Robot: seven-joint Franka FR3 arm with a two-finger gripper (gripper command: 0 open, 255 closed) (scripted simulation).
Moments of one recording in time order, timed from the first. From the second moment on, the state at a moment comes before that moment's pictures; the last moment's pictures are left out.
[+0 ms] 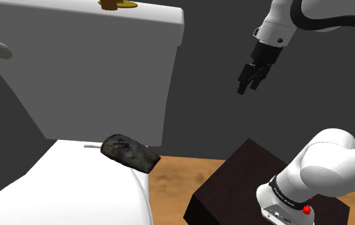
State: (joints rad) arm 0.00 -0.80 -0.05 -2.43 0.09 1.61 0.03
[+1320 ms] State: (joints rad) arm 0.39 -0.39 -0.36 -2.64 0.84 2.02 -0.62
